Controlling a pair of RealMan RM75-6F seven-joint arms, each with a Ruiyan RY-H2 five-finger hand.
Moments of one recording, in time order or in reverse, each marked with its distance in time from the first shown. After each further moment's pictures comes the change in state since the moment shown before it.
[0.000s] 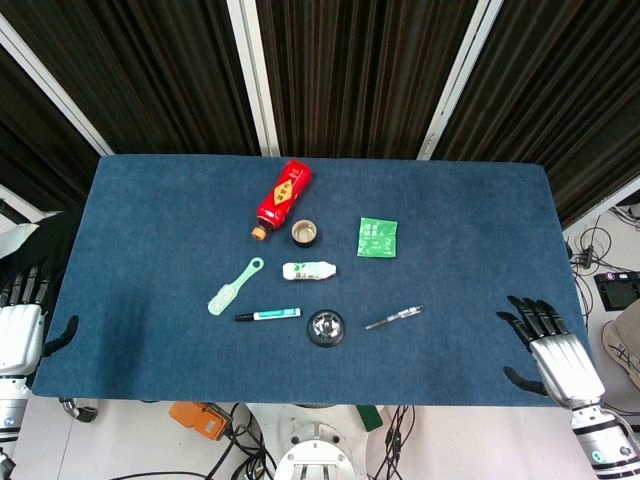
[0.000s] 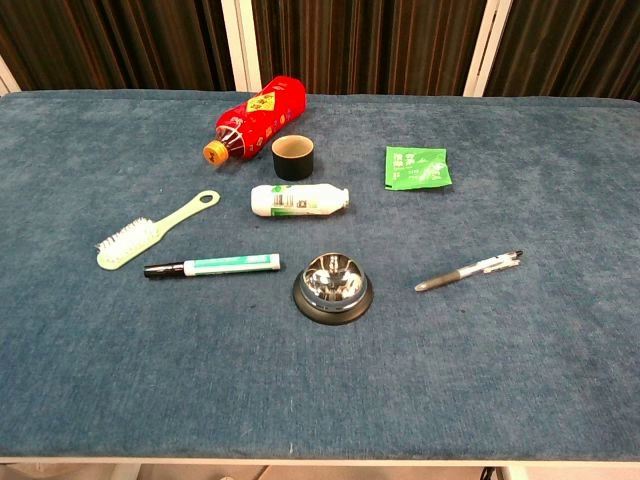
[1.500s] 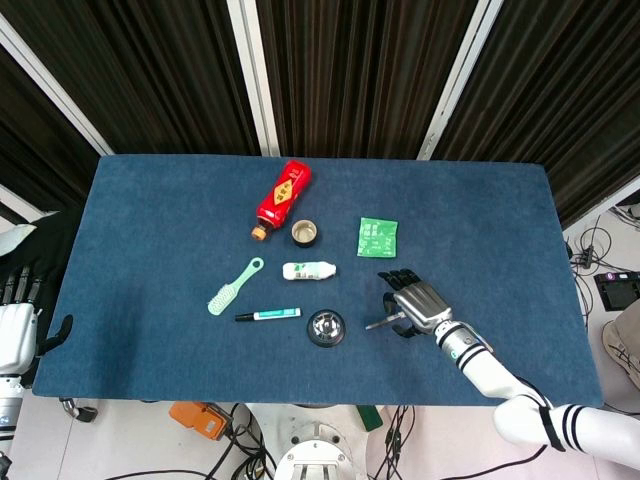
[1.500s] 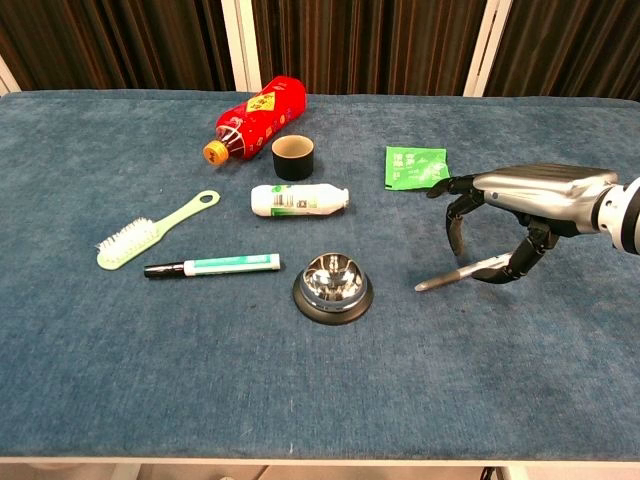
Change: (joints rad) left arm 0.001 0.008 -0.011 -0.004 -0.033 -0.016 -0.019; right arm 0.541 -0.426 0.130 0.242 0.457 -0.565 -0.188
